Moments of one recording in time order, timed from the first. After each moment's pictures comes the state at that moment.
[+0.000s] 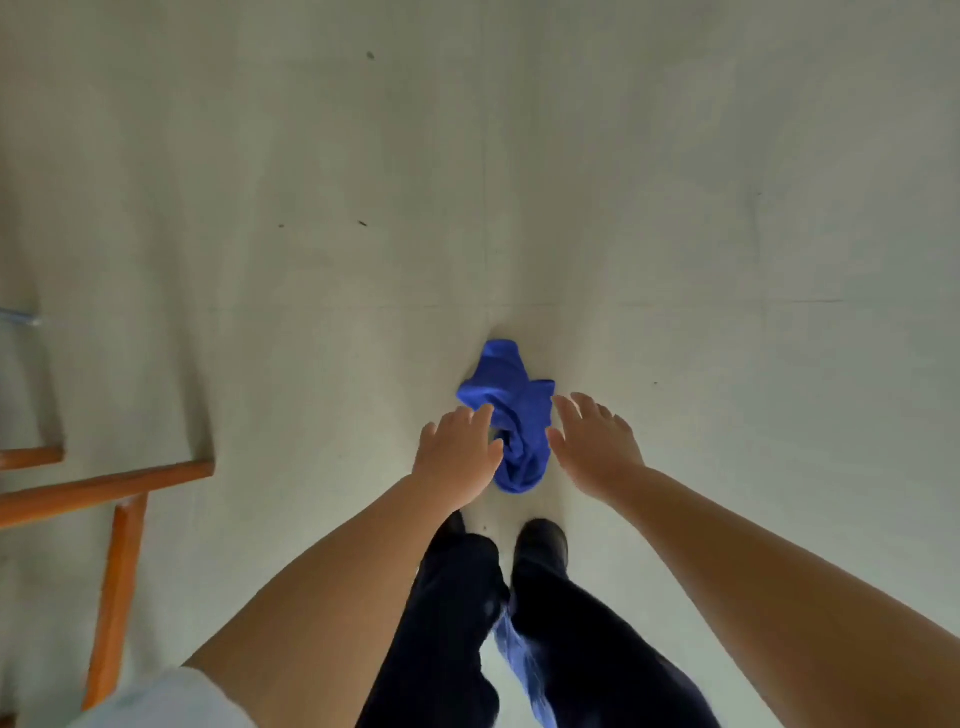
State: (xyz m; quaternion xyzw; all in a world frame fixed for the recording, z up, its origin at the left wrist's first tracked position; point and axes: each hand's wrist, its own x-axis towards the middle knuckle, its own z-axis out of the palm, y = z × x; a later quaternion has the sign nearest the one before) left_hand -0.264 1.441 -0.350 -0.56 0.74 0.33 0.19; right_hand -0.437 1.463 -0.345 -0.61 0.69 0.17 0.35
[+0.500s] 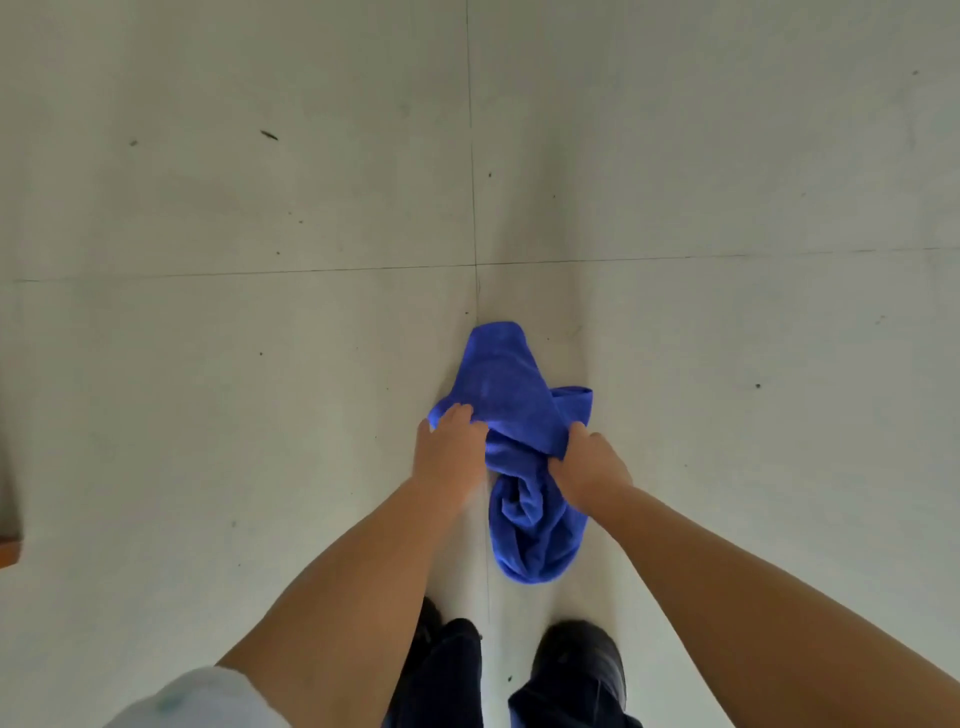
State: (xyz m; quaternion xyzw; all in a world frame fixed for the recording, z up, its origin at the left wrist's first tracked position) left_hand -0.284 1.403 -0.675 -0.53 0.75 0.28 0.27; right_hand -0.441 1.441 -0.668 -0.42 0.77 0.15 0.46
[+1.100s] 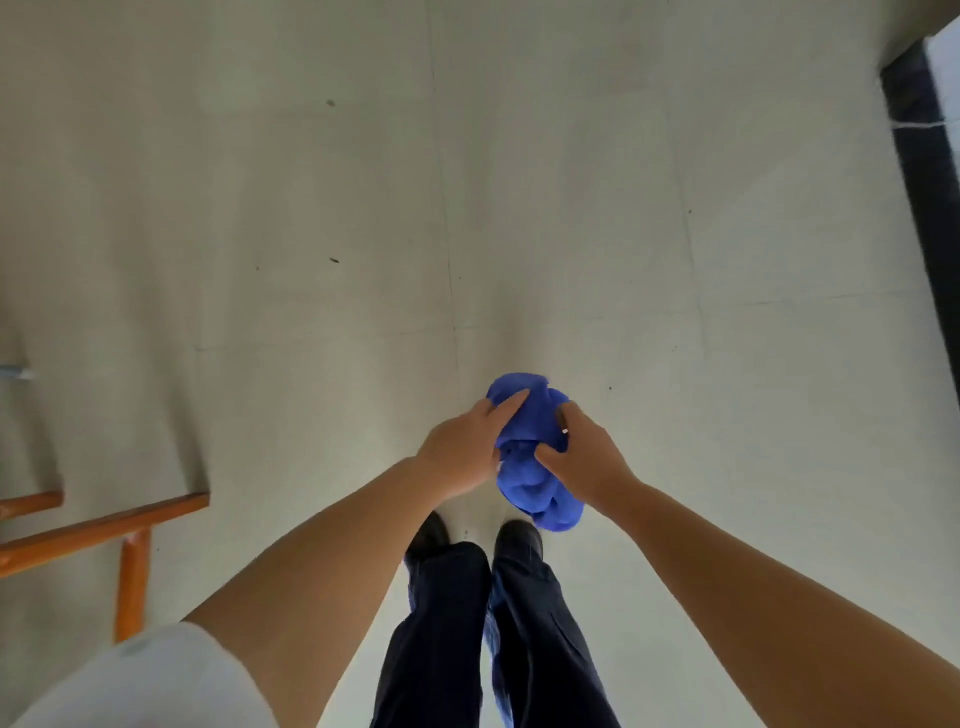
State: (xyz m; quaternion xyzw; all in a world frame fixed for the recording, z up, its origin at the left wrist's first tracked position) left_hand -0.313 1.411 -0.255 -0.43 0.79 0.40 0.15; right_hand -0.468 1.469 -0.243 -0.43 0.75 -0.07 0.49
